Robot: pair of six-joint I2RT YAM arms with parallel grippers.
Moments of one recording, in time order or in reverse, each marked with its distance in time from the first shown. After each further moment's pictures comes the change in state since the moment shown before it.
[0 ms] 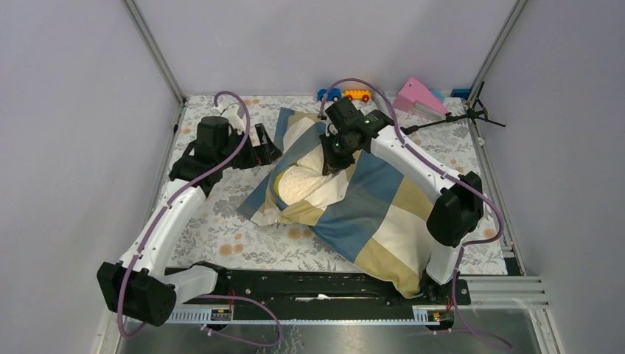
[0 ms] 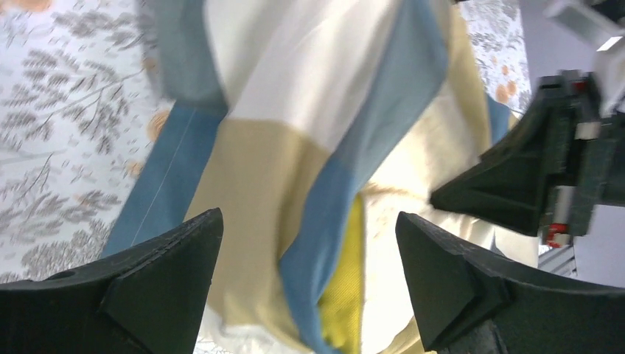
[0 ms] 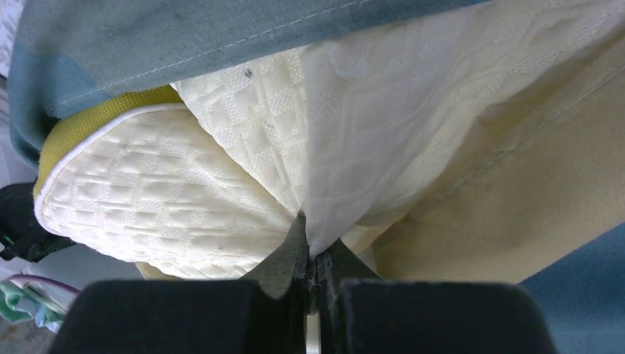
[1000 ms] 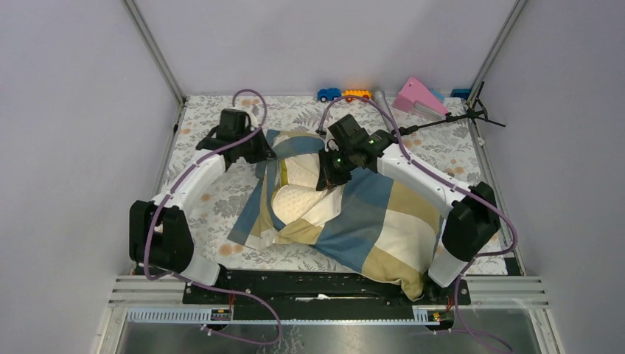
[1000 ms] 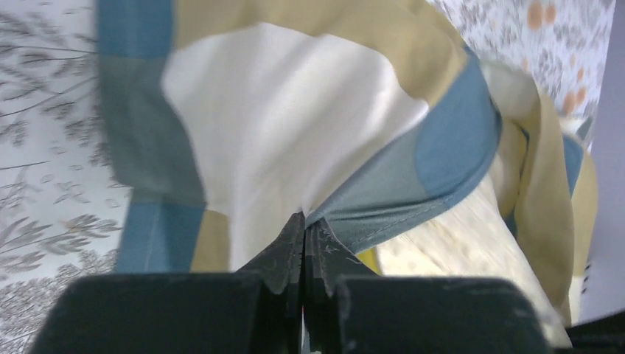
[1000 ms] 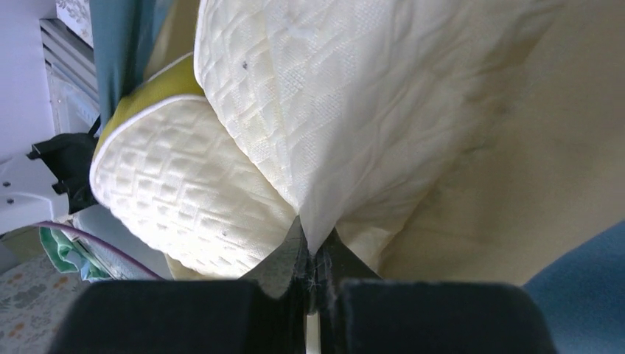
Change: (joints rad) left arm -0.014 0.350 0.067 0.099 0.013 0.018; right arm 0.056 -0.127 -0.252 0.195 -0.134 0.073
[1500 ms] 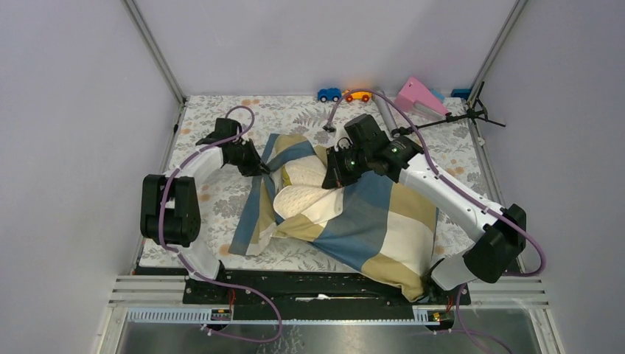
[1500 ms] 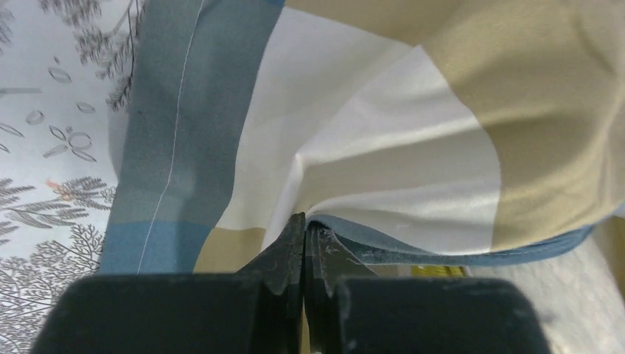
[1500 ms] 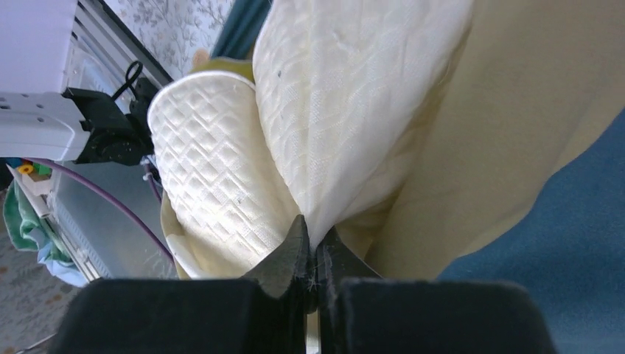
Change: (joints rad) left arm 0.185 0.181 -0.016 -0.047 0.153 -0.116; right arm 0.000 -0.204 -0.092 0.029 -0.043 -0.123
